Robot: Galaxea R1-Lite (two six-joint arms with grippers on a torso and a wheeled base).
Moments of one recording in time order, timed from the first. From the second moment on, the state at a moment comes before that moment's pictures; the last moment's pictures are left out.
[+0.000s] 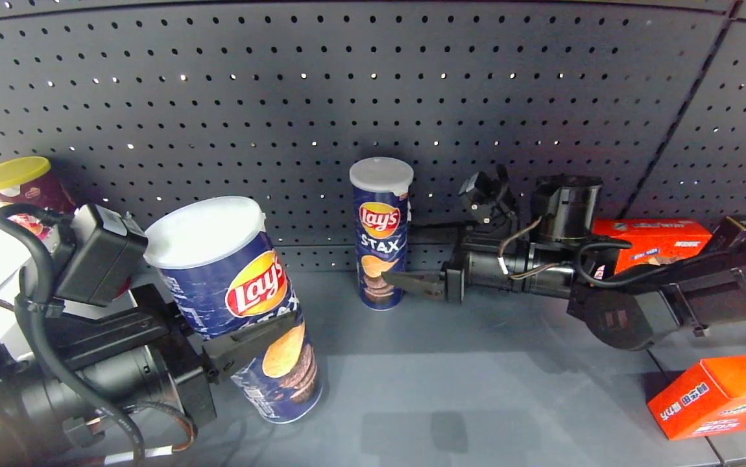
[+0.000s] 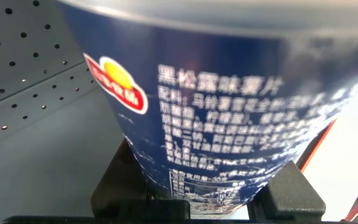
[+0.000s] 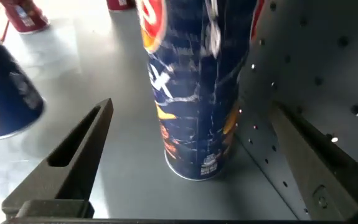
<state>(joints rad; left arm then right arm) -0.53 1.27 -0.47 -0.69 -0.23 0.02 0.55 1.97 -1.16 -0.74 0.63 -0.20</state>
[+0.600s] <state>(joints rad) -0.53 1.26 -0.45 -0.70 -0.23 0.02 0.56 2.08 -1.23 -0.77 0.62 -0.20</state>
